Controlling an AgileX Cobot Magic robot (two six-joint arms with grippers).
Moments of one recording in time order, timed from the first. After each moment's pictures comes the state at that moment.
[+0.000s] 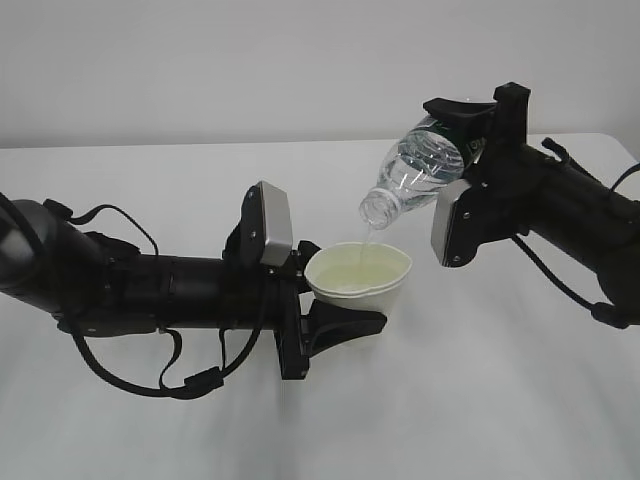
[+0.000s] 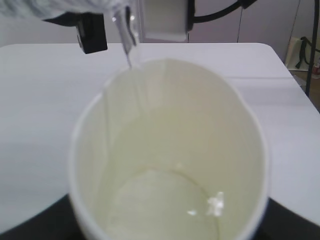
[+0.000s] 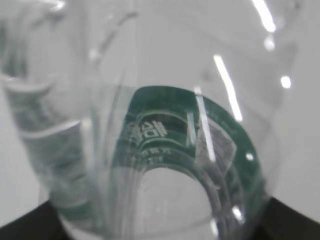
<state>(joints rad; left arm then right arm) -0.49 2.15 -0.95 1.05 -1.10 -0.37 0.19 1.91 -0.77 -0.37 -1.12 -1.46</state>
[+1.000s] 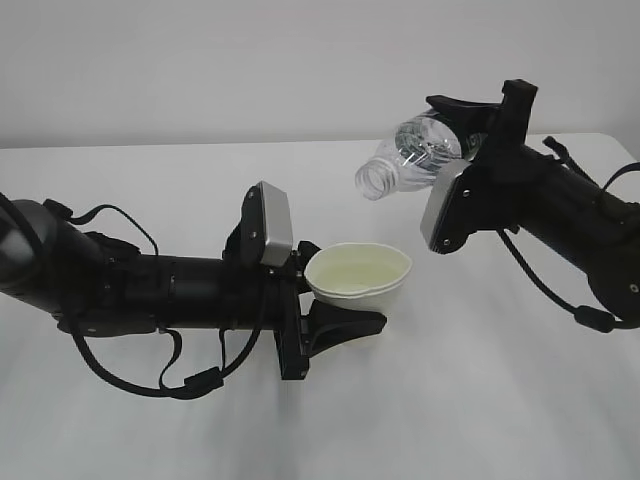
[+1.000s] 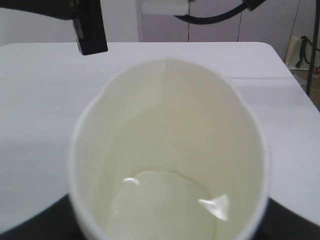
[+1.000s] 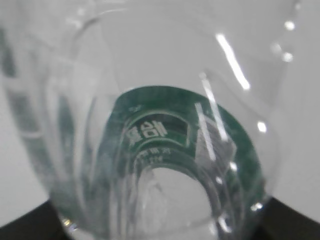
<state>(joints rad) -0.49 2.15 -0.95 1.05 -1.10 -0.37 0.22 1.91 -0.77 -0.30 -1.13 -1.29</state>
